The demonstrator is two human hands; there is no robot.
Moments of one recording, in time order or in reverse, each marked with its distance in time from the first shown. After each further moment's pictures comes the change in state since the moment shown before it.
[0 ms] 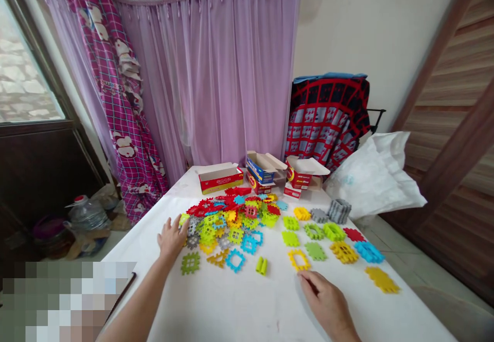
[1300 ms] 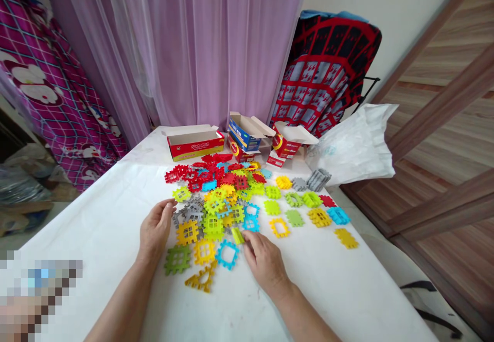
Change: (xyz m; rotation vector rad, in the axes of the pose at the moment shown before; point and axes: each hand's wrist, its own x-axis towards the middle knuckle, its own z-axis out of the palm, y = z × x) left_hand -0.050 0.041 0.034 -0.804 -0.100 -0.253; right_hand 0.010 -0.074 0.048 -0.165 -0.145 -0.301
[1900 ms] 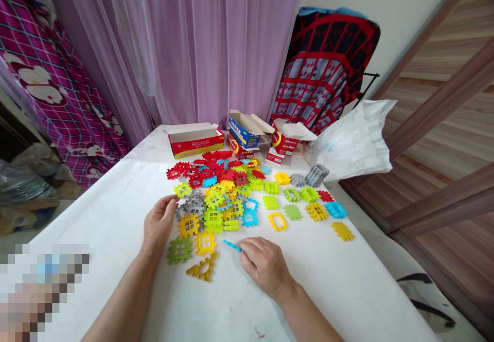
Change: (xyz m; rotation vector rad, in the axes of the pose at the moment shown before) left_hand -0.006 0.013 -0.001 0.087 -0.016 0.019; right_hand -0.007 -0.016 -0.025 0.158 -0.018 -0.161
